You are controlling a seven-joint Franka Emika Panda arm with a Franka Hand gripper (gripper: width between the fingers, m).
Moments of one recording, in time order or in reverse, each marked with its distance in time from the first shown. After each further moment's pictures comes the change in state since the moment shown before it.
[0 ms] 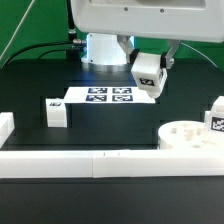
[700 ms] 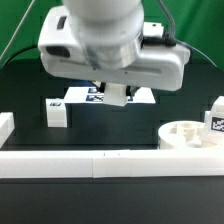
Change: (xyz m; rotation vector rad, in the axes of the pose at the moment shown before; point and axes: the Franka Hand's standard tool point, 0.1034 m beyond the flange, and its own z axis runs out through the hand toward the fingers) arm -0.035 0.066 0.062 -0.139 -0.469 -0.114
